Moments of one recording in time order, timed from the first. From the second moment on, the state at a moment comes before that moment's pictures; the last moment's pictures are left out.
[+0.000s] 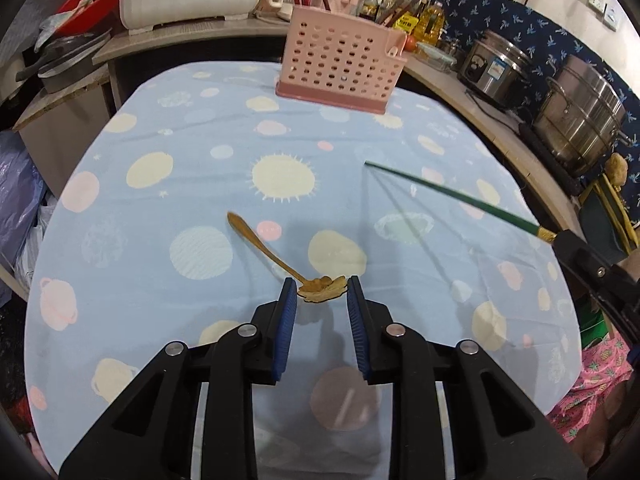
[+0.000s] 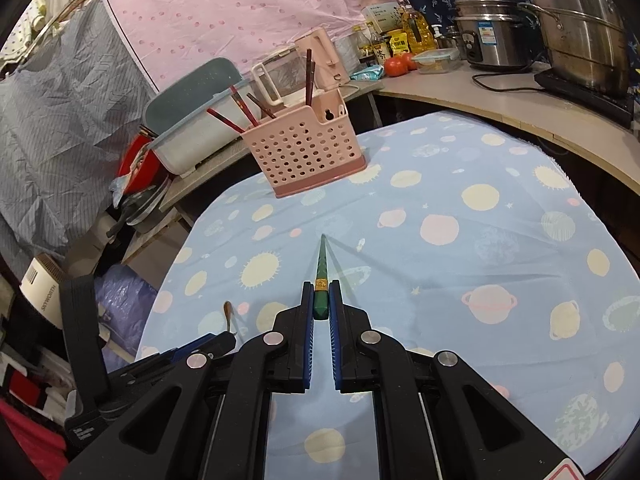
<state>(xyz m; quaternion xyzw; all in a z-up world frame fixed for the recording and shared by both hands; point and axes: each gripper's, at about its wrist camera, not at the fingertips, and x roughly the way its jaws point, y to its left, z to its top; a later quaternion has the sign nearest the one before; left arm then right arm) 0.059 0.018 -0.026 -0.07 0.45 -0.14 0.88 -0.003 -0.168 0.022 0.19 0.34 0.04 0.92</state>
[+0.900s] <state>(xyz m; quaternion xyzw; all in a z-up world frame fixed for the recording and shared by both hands) 0.069 0.016 0.002 -0.07 0.43 -0.17 0.88 -0.007 -0.167 0.035 0.19 0.33 0.05 0.92</state>
